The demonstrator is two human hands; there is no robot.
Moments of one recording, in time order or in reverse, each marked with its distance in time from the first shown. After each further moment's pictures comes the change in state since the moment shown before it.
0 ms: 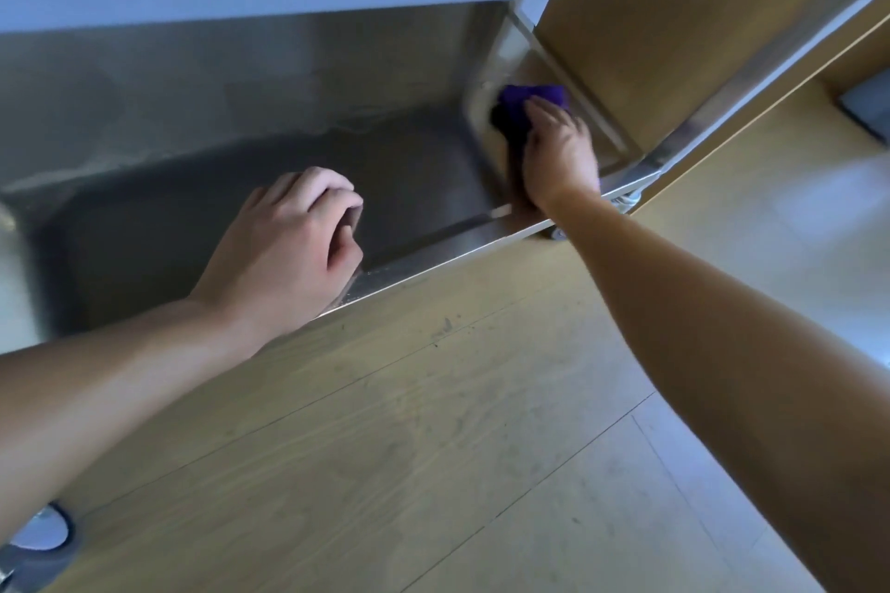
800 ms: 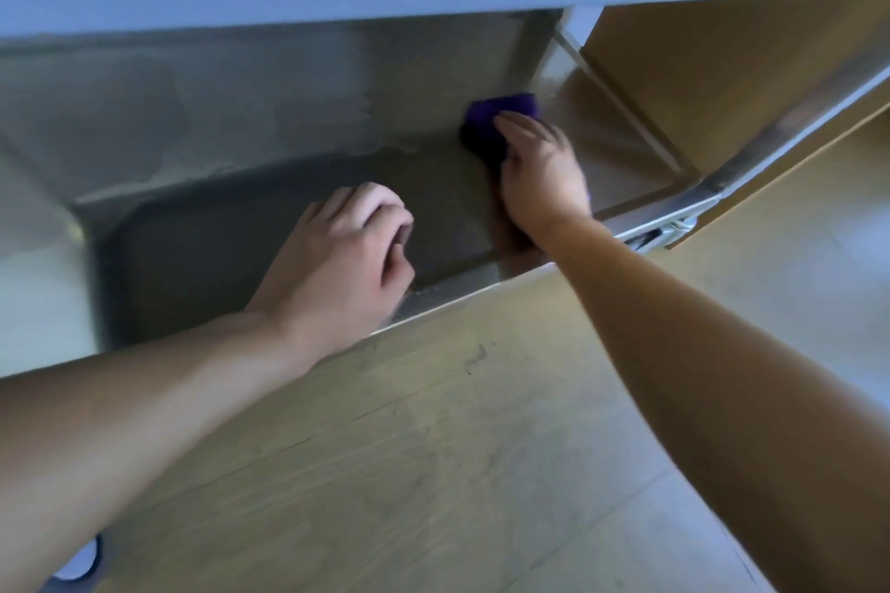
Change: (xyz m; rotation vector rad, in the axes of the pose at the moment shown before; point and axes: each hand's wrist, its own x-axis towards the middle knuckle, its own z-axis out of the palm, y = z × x) left_hand 0.002 0.006 0.000 -0.011 -0.022 -0.020; right_hand -0.004 -0.055 0.027 0.132 0.056 -0.198
